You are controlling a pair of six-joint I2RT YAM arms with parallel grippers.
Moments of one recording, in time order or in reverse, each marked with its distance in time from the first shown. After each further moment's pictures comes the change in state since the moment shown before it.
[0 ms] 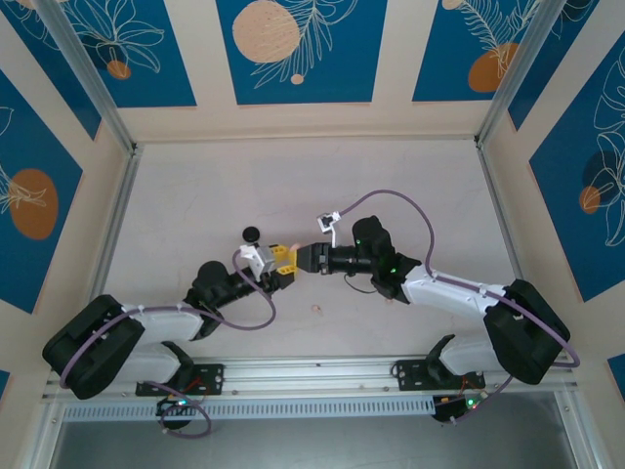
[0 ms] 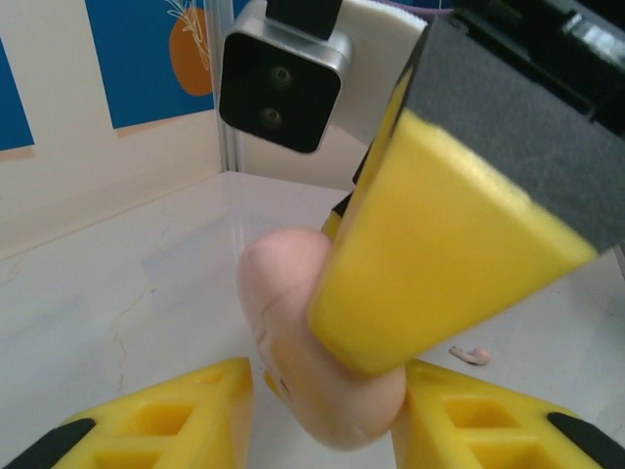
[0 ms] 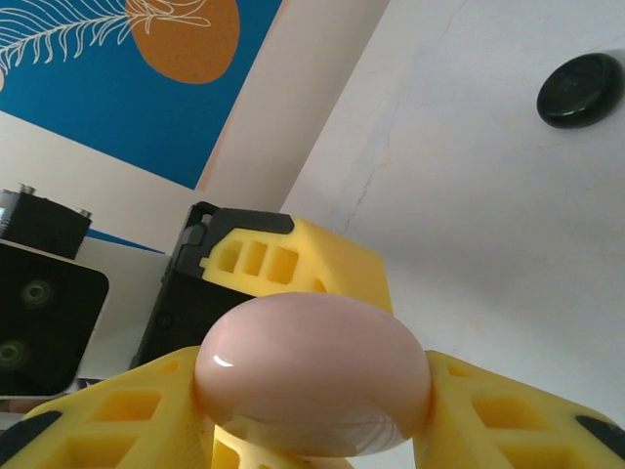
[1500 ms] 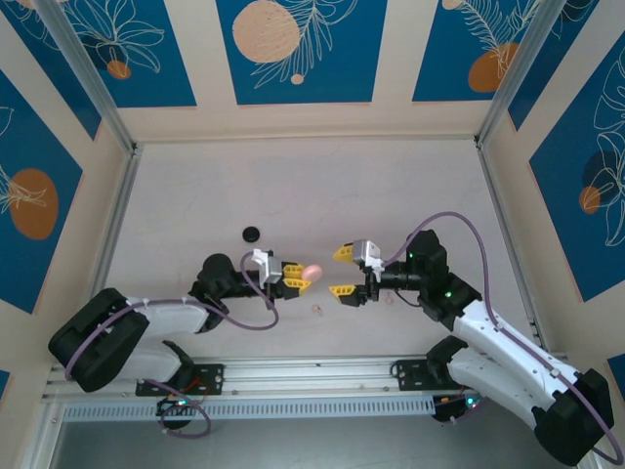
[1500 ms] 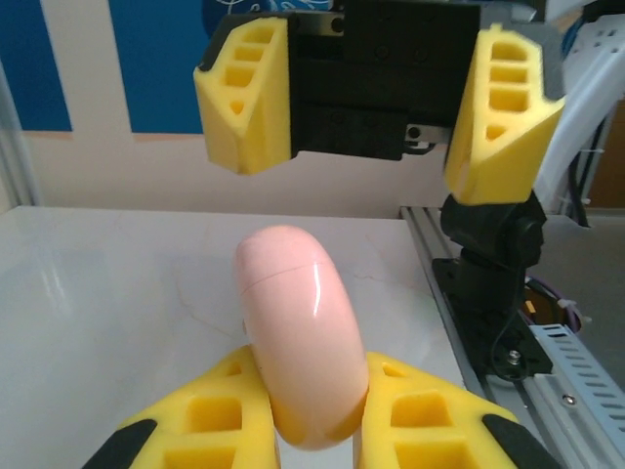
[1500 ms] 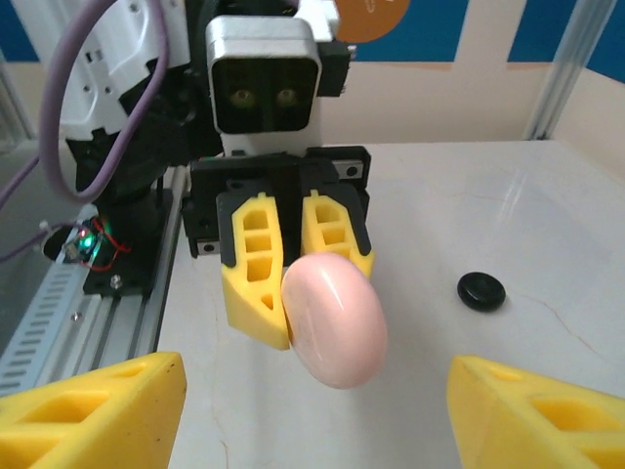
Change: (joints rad) left arm -0.005 0.052 0.075 0.002 0.425 -0.018; right arm -0.175 -0.517 -0.114 -0.407 -0.251 -1.133
